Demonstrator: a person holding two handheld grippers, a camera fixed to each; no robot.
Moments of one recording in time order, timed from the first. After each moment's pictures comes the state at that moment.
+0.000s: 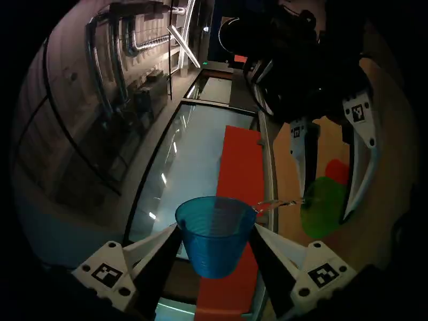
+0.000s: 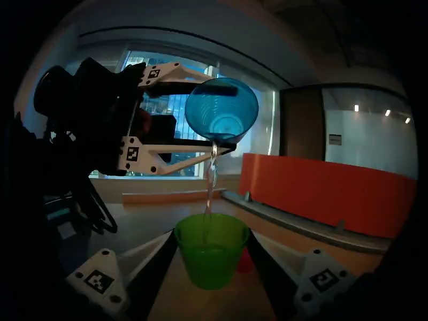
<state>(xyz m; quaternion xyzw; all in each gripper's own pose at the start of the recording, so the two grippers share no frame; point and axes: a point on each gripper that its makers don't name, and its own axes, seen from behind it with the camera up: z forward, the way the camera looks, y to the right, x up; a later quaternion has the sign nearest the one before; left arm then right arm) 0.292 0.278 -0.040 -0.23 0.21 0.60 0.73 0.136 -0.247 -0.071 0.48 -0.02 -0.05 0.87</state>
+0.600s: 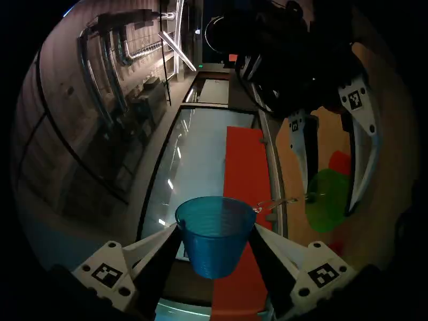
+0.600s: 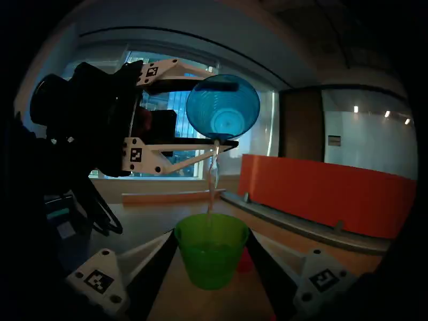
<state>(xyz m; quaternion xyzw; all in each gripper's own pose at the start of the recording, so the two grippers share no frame) 0.299 0.284 -0.042 -0.21 0.24 0.63 0.71 0.138 -0.243 -0.075 0.48 -0.01 -0.06 0.87</state>
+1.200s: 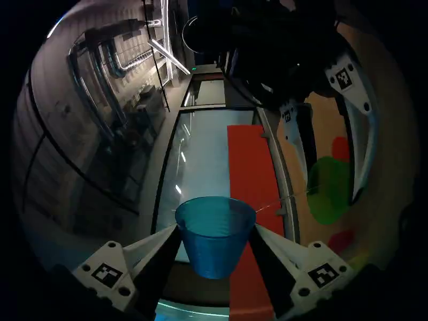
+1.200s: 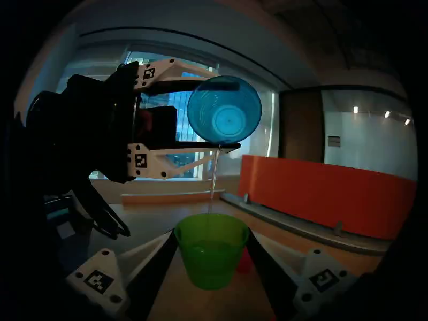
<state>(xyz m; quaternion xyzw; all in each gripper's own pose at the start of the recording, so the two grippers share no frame) 0.300 0.286 -0.044 -0.19 0.26 0.67 0.67 0.140 -0.243 -0.073 0.48 -0.01 -0.06 0.87</state>
